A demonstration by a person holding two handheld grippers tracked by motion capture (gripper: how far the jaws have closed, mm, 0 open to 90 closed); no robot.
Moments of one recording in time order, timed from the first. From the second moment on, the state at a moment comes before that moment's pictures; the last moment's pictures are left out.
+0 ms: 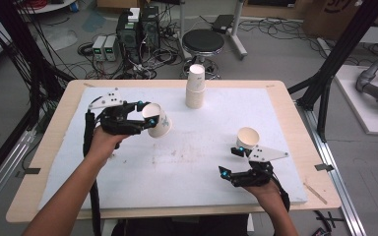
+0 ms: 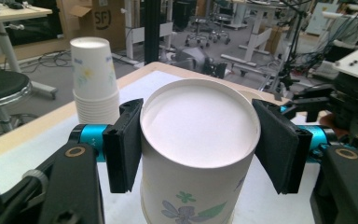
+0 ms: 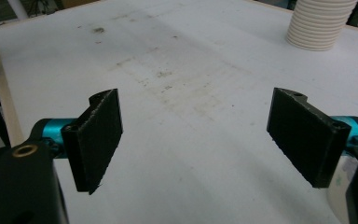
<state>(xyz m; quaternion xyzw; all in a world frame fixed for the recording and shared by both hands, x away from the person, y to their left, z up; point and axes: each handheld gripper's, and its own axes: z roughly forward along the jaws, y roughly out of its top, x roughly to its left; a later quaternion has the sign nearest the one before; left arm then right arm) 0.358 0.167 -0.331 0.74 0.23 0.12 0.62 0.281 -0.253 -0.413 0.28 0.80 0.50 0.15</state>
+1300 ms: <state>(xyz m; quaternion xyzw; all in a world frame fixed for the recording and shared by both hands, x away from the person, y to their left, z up) 0.307 0.126 -0.368 0.78 0.12 0.06 0.61 0.302 -0.187 -0.409 0.15 0.84 0.51 0.05</state>
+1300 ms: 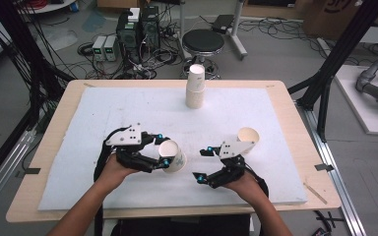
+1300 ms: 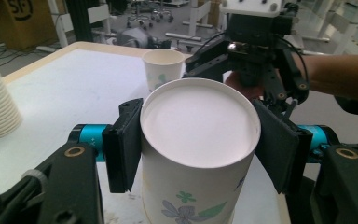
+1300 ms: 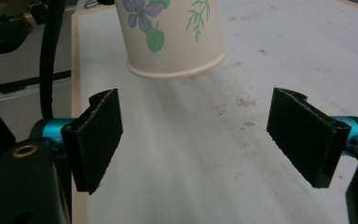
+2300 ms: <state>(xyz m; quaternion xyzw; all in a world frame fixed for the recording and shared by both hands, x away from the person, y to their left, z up) 0.306 0.105 -0.377 0.78 0.08 -0.01 0.61 0.306 -0.162 -0.409 0.10 0.85 0.52 0.00</state>
